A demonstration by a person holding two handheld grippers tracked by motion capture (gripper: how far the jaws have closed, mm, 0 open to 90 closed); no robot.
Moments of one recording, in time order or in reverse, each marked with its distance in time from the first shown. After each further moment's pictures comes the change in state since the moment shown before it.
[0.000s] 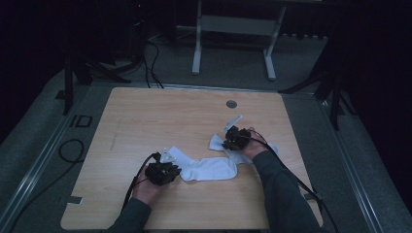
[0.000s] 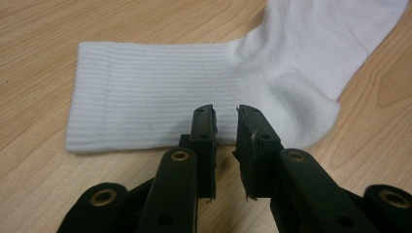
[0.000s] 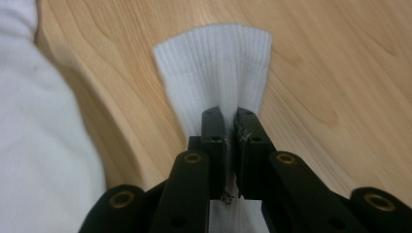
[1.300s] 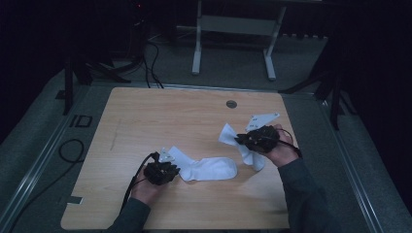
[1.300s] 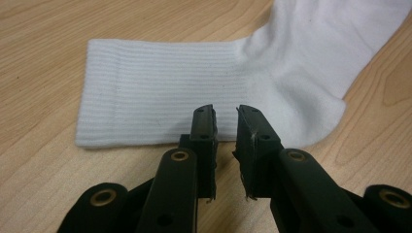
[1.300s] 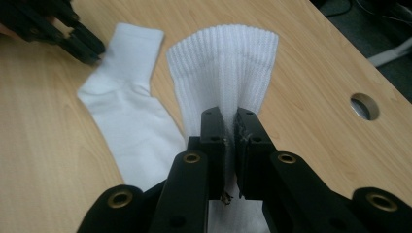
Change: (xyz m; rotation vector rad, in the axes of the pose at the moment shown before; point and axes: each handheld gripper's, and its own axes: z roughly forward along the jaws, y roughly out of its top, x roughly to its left) left arm 0.003 -0.001 -0.002 0.002 0.010 -0.009; right arm 0.043 -0.007 -0.142 -0.264 -0.055 -0.038
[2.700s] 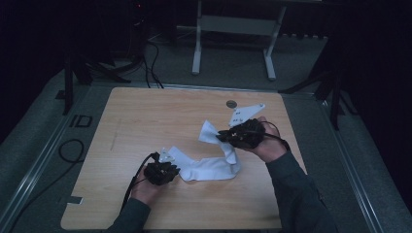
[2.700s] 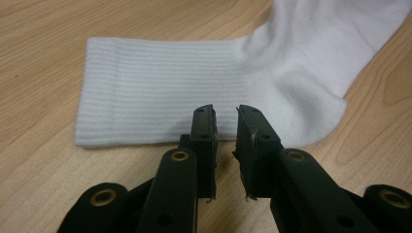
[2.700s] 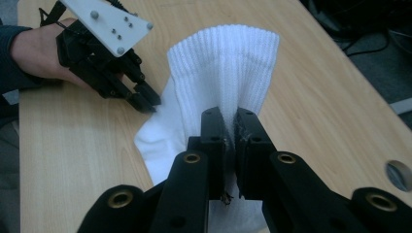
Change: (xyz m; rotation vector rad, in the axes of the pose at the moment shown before) left arm 0.000 0.000 0.000 0.001 -0.002 -0.001; right arm 0.027 0.060 -0.005 -0.057 0.119 -0.081
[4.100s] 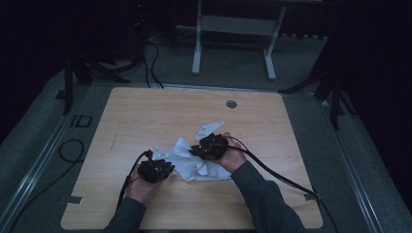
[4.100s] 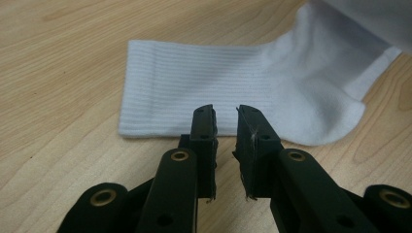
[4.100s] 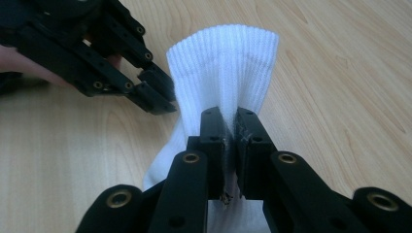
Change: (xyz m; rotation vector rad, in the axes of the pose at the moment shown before) left arm 0.012 -0.003 -0.012 -0.030 0.035 -0.032; right arm 0.022 -0.013 0.120 0.029 0.075 0.074
